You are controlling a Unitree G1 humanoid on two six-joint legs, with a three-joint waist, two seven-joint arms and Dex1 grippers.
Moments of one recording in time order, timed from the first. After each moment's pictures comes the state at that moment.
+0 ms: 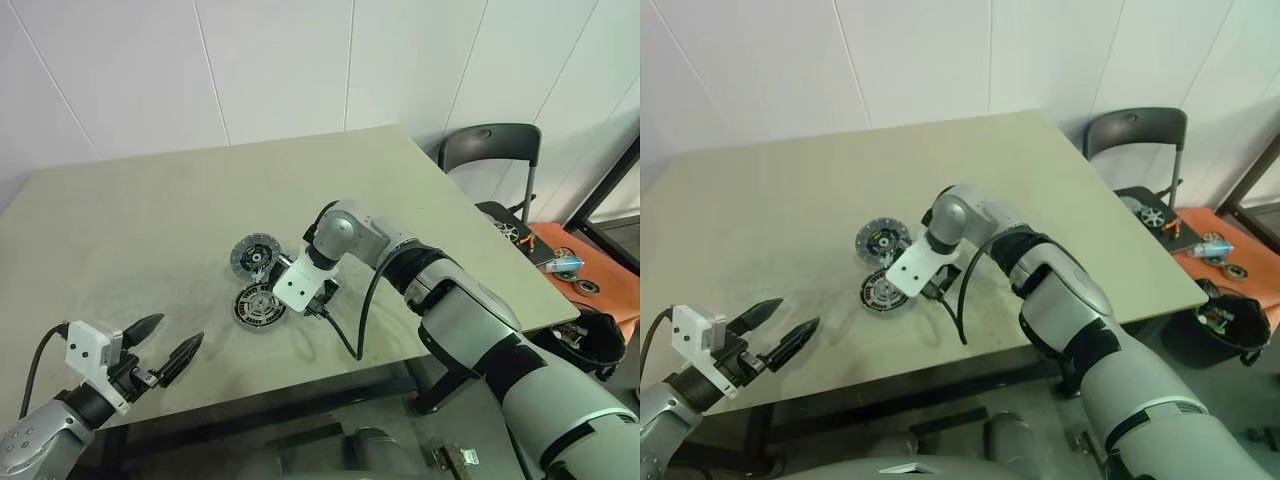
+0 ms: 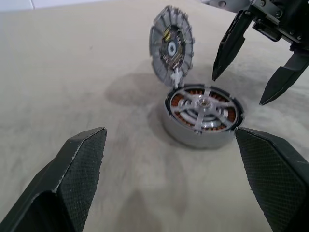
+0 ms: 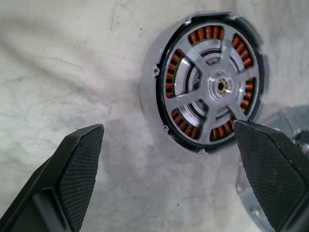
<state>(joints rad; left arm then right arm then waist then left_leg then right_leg) 0.53 0.51 0.46 -0.49 -0.61 0.31 -0.70 -1.23 -0.12 0.72 1.03 -0.43 -0.66 1.28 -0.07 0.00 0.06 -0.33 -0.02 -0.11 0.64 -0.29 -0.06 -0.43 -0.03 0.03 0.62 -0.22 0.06</state>
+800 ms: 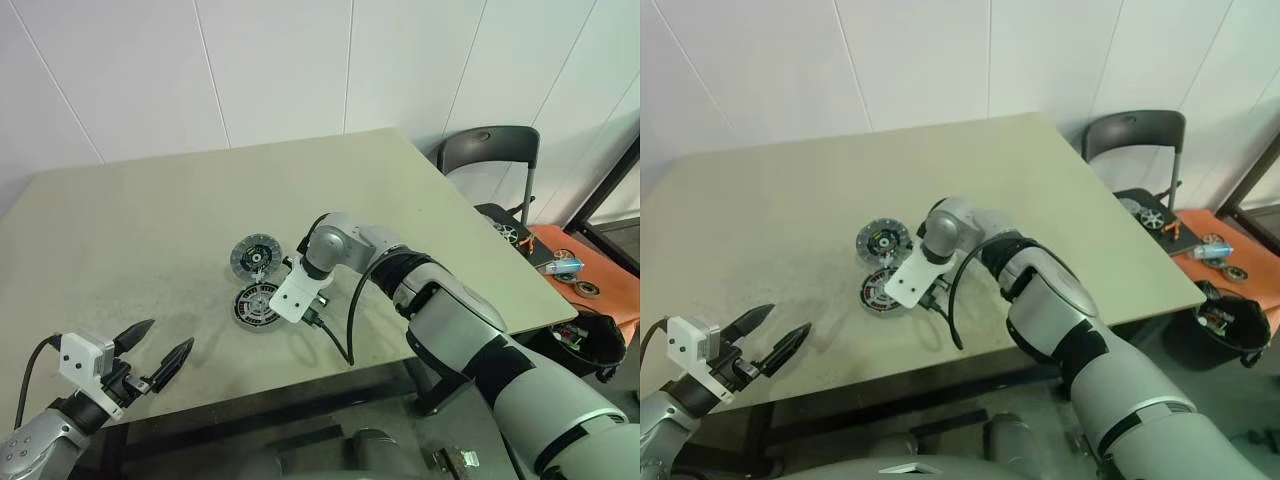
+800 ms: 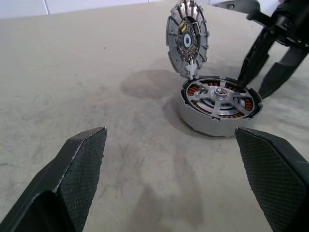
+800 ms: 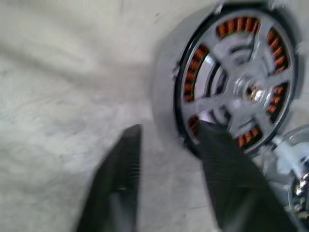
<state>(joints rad) 0.51 0.48 0.45 -0.35 -0.55 0.16 -0.76 -1.24 -0.05 0.73 1.15 -0.55 -0.67 1.19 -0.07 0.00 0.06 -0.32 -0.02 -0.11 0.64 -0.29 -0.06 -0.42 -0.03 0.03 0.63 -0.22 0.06</state>
